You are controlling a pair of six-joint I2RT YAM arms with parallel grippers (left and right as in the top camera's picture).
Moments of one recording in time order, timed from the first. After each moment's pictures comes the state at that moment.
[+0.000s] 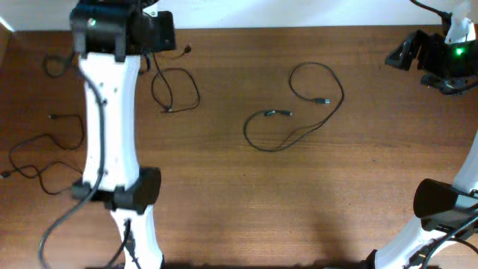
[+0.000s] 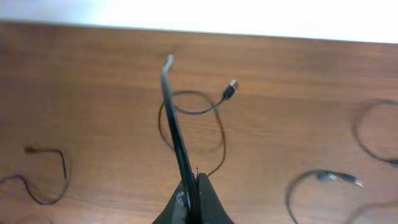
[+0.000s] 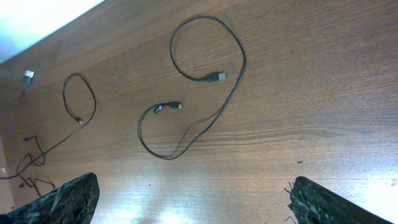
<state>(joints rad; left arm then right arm) -0.15 2.13 2.82 -1.60 -0.15 -0.16 -0.29 1.96 2.45 -1.69 -0.44 0.09</state>
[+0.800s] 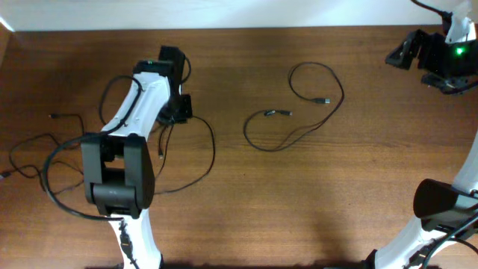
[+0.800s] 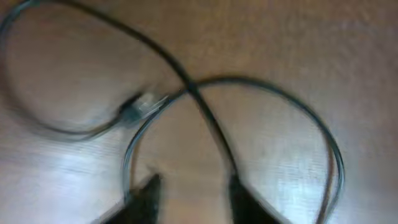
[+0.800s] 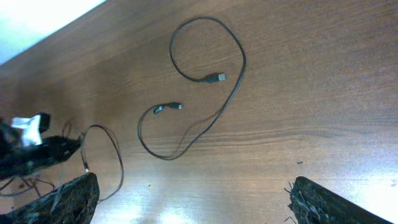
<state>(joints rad) -0.11 2.09 1.63 -1.04 -0.10 -0.25 -0.29 1.96 2.45 -1.69 -0.44 0.09</state>
